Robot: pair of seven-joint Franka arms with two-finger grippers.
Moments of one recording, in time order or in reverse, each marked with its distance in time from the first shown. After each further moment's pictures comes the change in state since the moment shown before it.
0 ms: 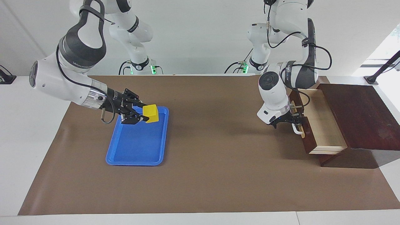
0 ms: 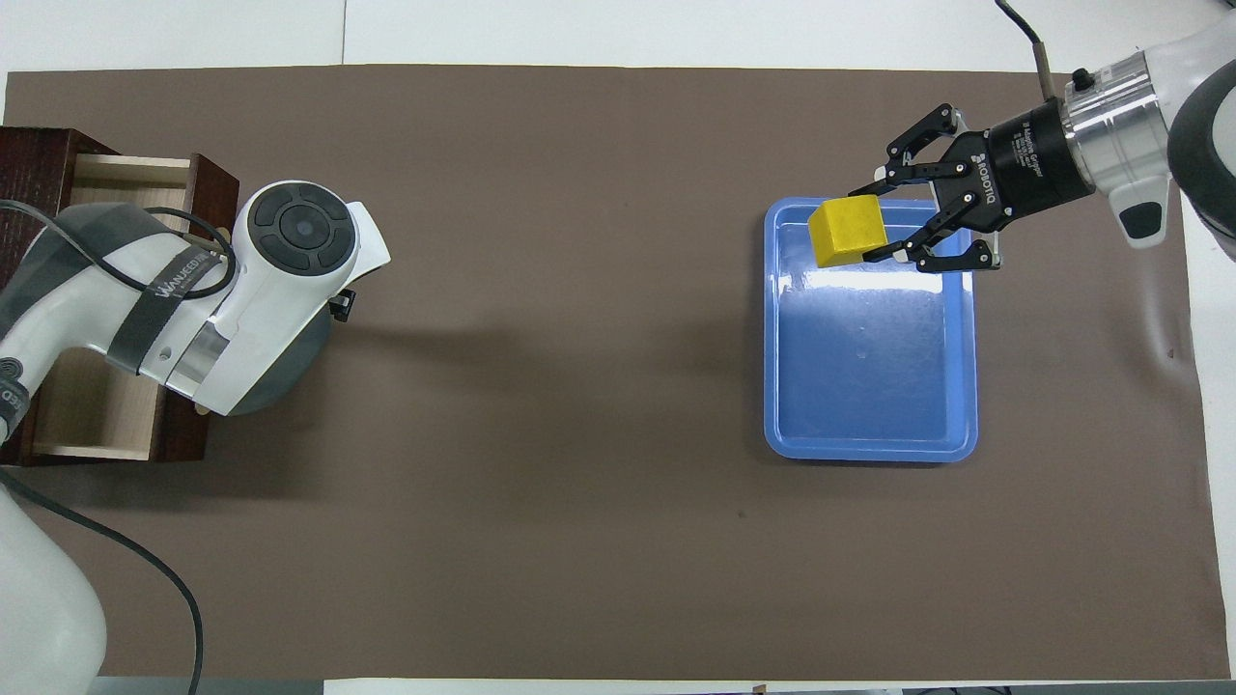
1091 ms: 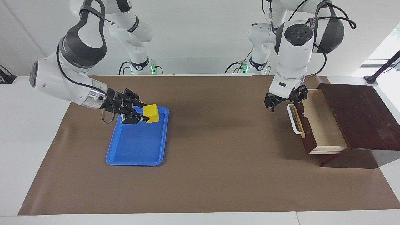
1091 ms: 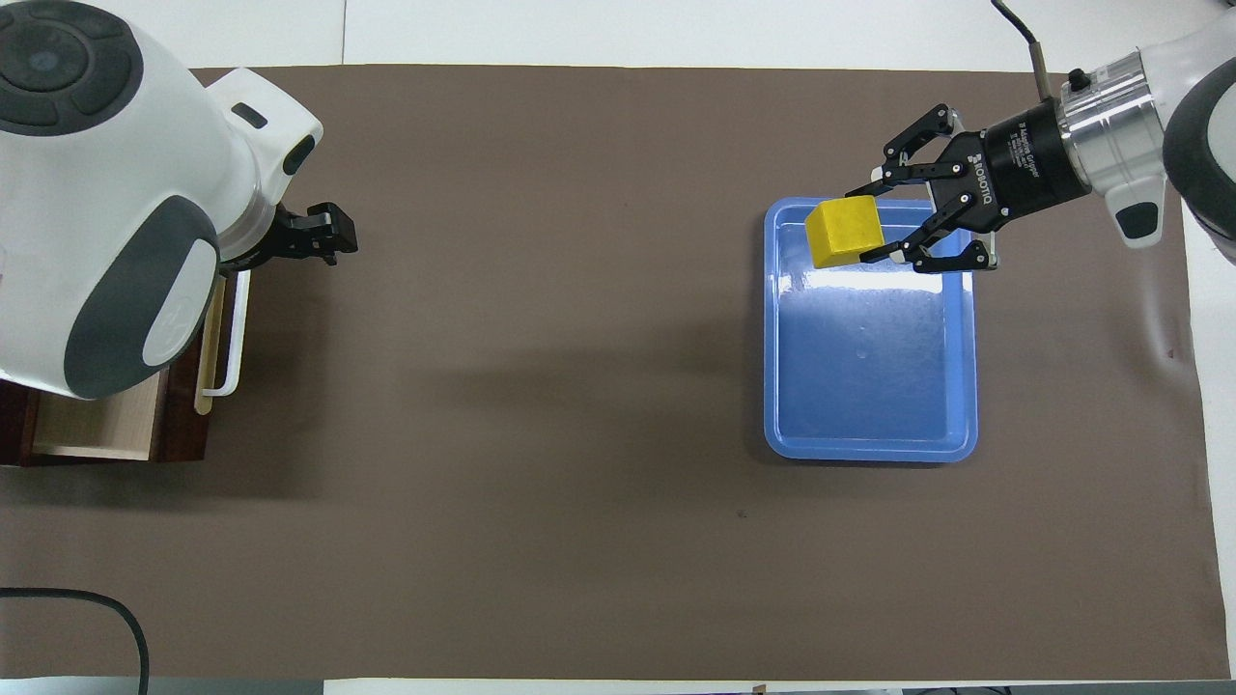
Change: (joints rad) left arm -0.021 -0.060 -0.009 0.336 -0.406 -0.279 -0.349; right arm 0.008 0.000 0.000 0.000 0.000 0.000 0.000
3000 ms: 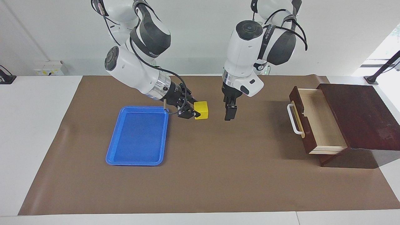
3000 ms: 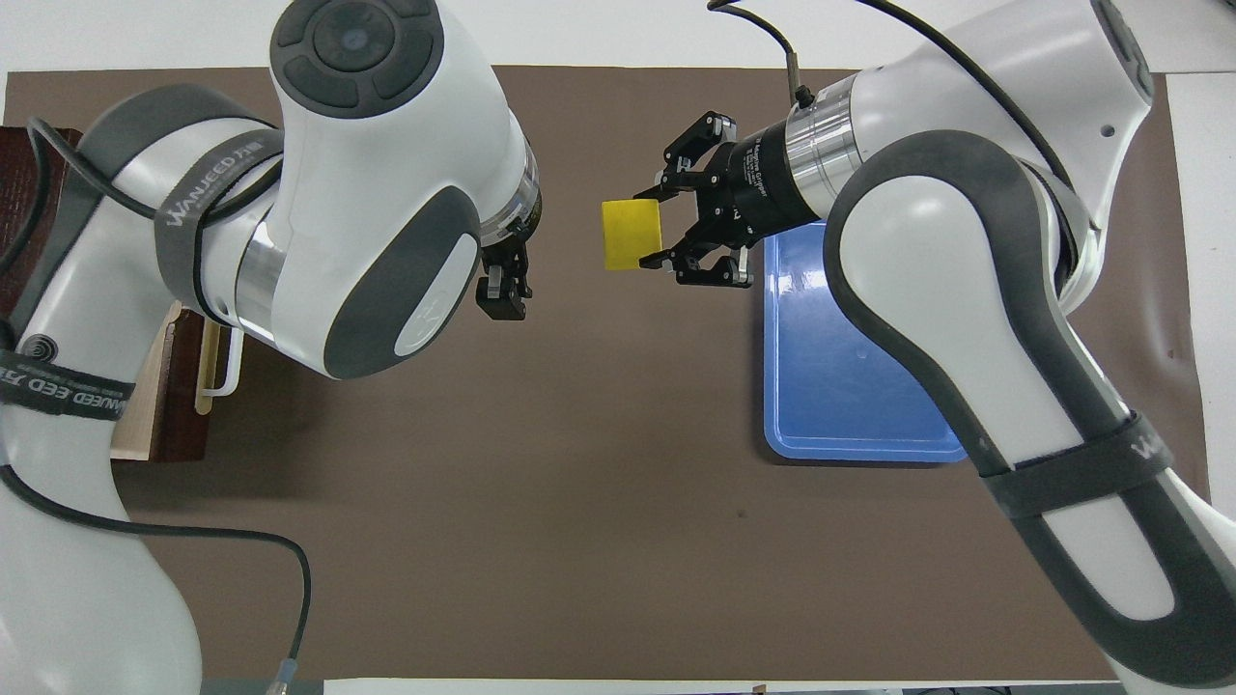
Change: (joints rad) left arm -0.237 0.231 0.002 0.329 -0.169 0.014 -1.482; right arm 0.326 0.005 0.001 0.002 0.000 0.312 0.287
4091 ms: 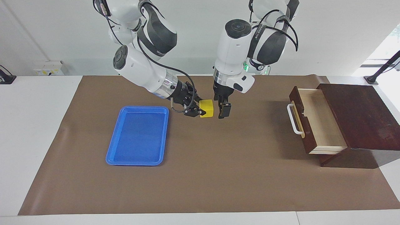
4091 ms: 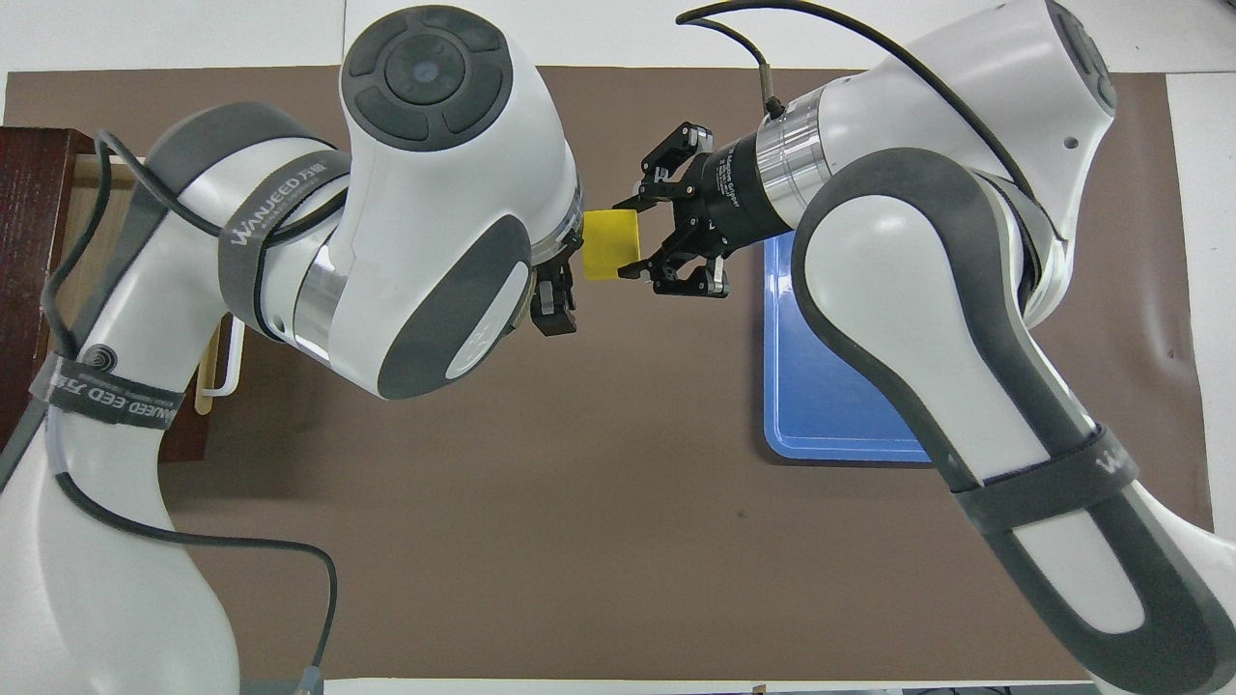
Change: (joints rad) left arm -0.053 0.020 -0.001 0.009 -0.008 0.019 -0.184; right arm 0.027 0.002 0.000 -0.002 0.000 0.009 0.035
